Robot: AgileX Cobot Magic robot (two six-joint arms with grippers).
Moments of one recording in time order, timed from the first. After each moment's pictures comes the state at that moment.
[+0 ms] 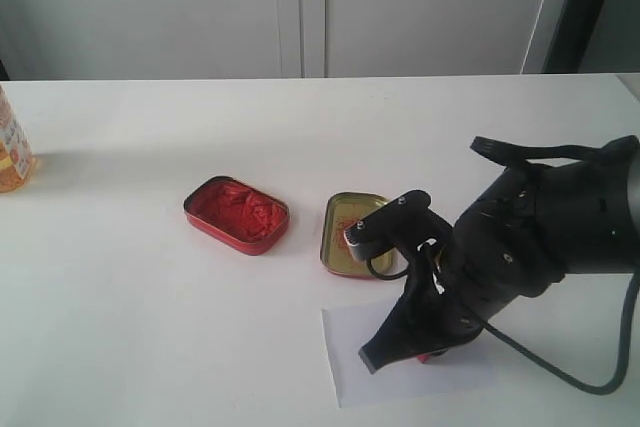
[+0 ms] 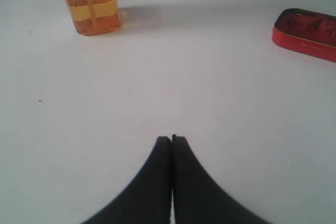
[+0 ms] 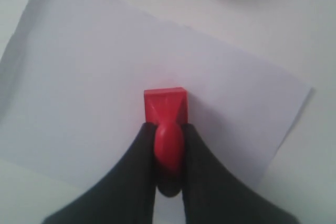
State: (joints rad) left arm -0.01 0.00 0.02 -0.07 0.43 0.08; right arm 0.66 1.70 -0.76 -0.16 0.48 0.19
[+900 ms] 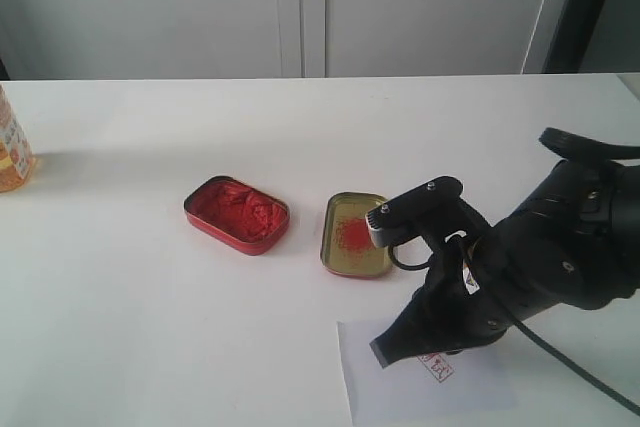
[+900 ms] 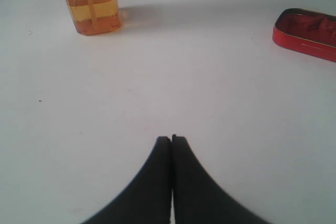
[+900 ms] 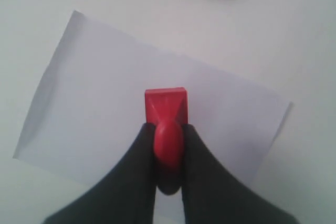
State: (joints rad) left arm -0.01 0.00 0.02 -0.07 0.43 0.08; right arm 0.66 1.51 -0.71 -0.16 0.48 0.25
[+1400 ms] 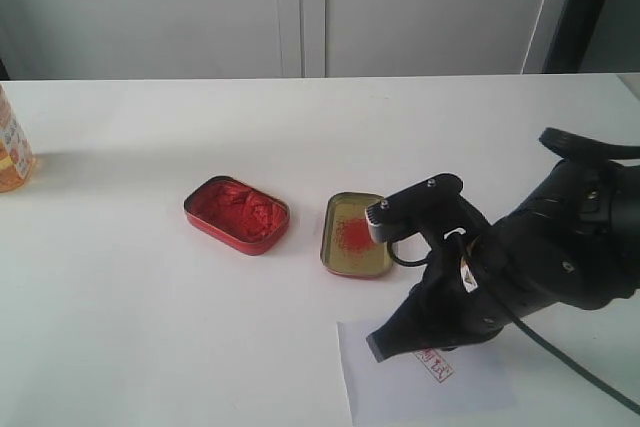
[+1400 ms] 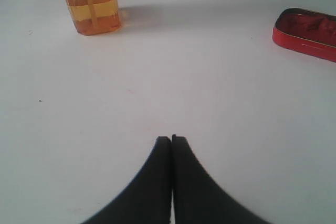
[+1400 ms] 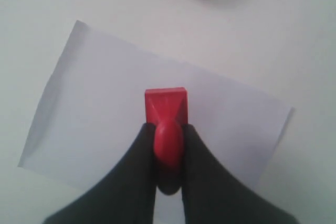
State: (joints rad) left arm -0.01 0.00 0.02 -0.07 0.43 0.08; right arm 0.66 1.51 -0.71 -0.16 0.46 0.26
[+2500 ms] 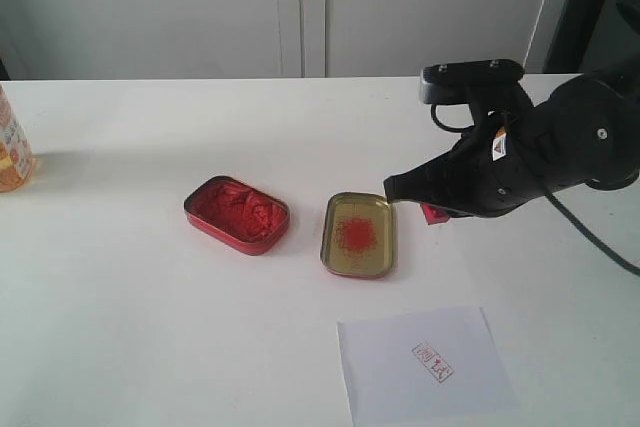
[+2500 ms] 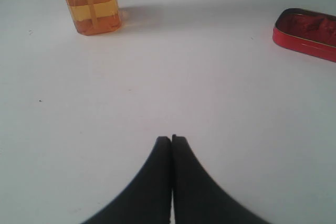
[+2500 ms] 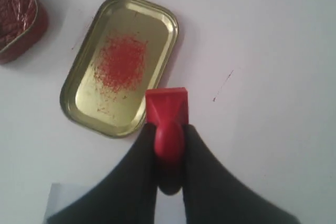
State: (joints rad) left arm -0.01 0.00 0.02 -0.07 0.43 0.08; right arm 0.44 1.51 -0.89 -0.07 0.39 0.27
